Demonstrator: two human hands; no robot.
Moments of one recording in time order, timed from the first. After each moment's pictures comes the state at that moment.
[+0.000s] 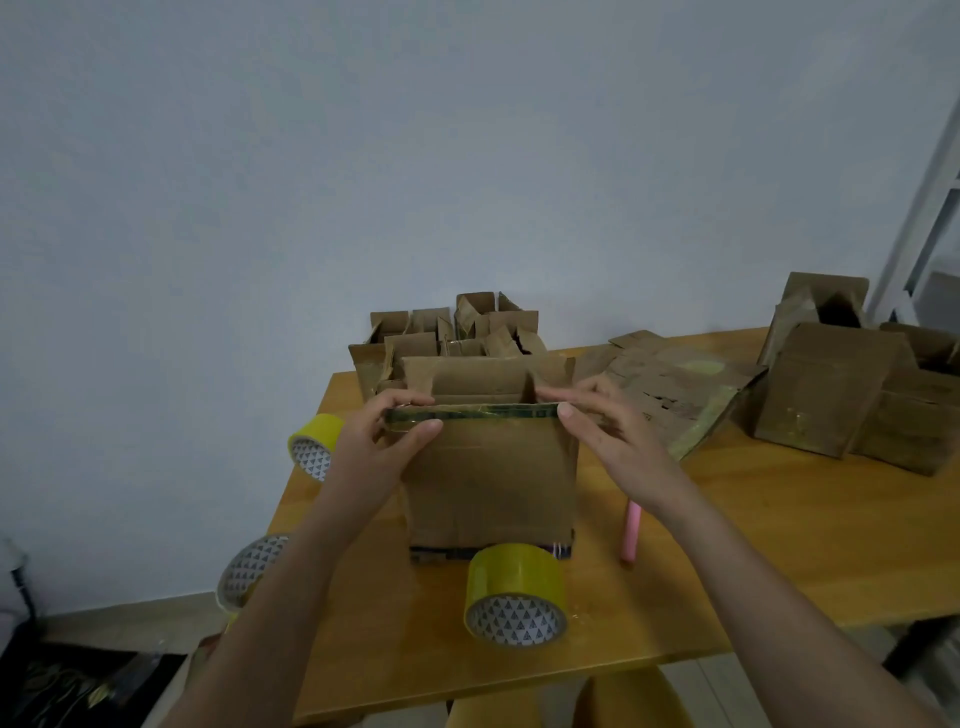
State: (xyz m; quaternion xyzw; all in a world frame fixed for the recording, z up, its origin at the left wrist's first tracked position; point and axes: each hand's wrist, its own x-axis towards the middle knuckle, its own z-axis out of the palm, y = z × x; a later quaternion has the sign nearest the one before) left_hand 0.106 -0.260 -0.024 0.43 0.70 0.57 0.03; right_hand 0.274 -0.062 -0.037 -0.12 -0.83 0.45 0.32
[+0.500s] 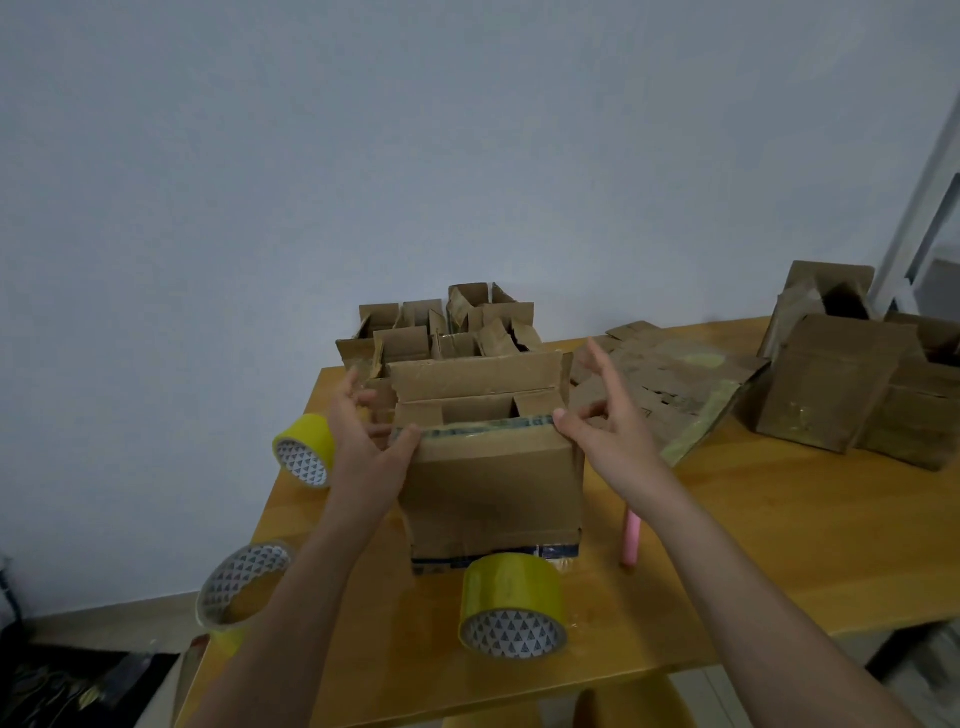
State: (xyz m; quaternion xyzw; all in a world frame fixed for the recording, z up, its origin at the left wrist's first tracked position) left_hand 0.095 -0.238 -0.042 0.31 0.73 0.61 0.00; right_hand 0.257 -0.059 -0.044 -0.22 -0.77 0.49 0.35
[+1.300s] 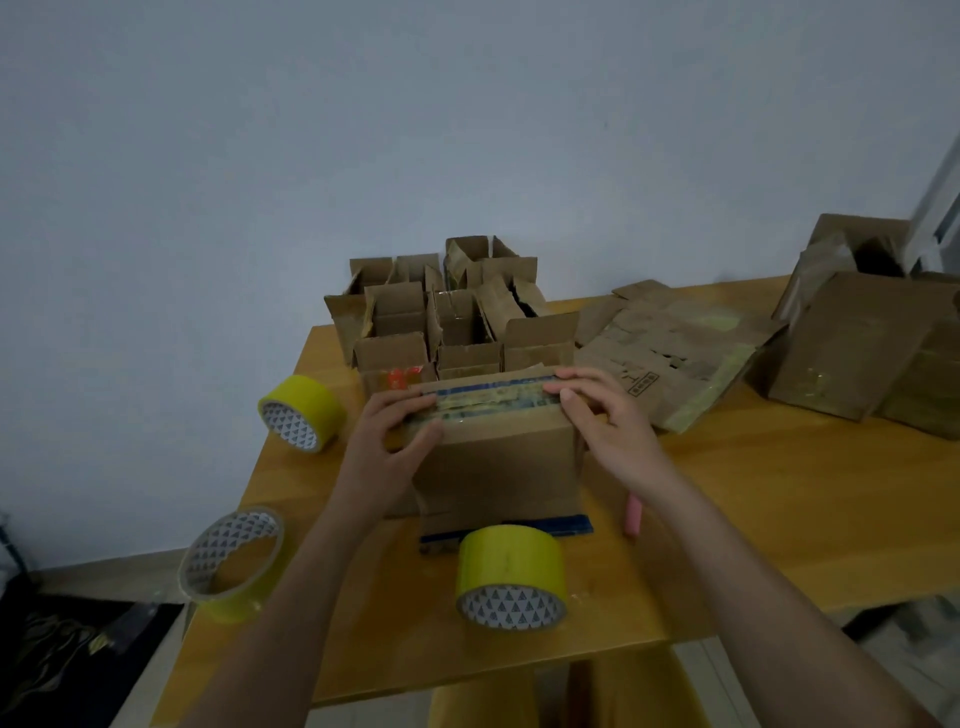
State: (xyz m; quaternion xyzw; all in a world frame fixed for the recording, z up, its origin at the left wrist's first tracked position) left_hand 0.084 -0.232 -0.089 0.41 0.75 0.52 0.04; right_hand 0.250 -0.034 -0.092 -0.19 -0.82 0.44 0.32
